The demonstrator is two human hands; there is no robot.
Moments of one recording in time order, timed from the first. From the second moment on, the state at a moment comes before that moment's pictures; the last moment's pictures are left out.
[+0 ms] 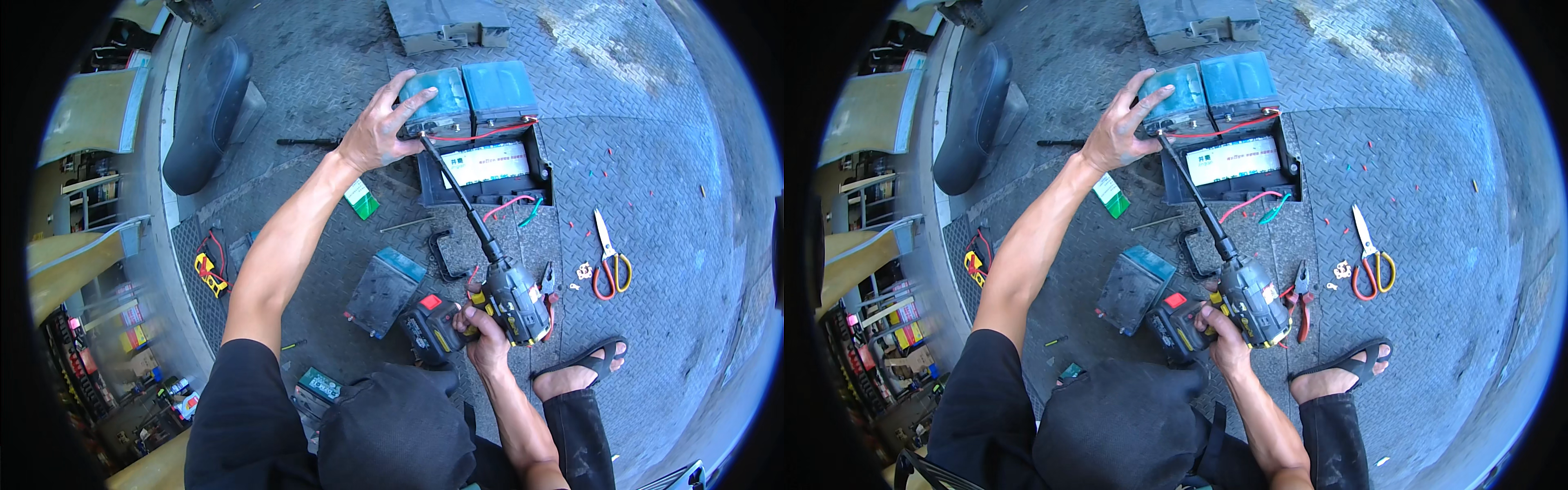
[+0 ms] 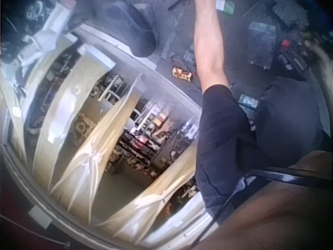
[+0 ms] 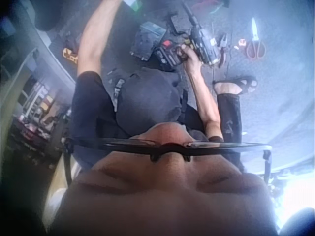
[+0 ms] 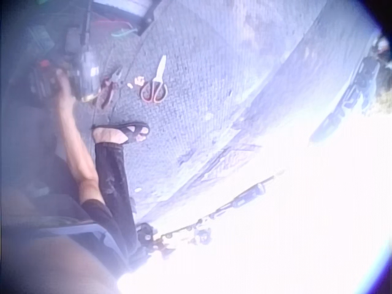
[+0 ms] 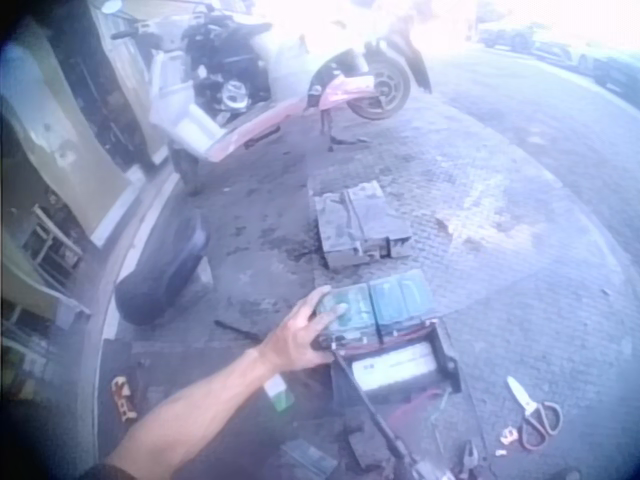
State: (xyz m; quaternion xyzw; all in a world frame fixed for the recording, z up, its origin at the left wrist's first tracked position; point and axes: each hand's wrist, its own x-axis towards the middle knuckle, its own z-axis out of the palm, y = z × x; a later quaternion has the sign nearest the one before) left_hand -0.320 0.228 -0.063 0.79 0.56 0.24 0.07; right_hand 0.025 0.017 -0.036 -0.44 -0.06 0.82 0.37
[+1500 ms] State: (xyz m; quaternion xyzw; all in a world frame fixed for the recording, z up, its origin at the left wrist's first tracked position) left_hand -0.297 0.234 -0.082 0.78 0.55 0.30 -0.05; right_hand 0.023 0.020 -0.009 -0.46 -0.52 0.66 0.28
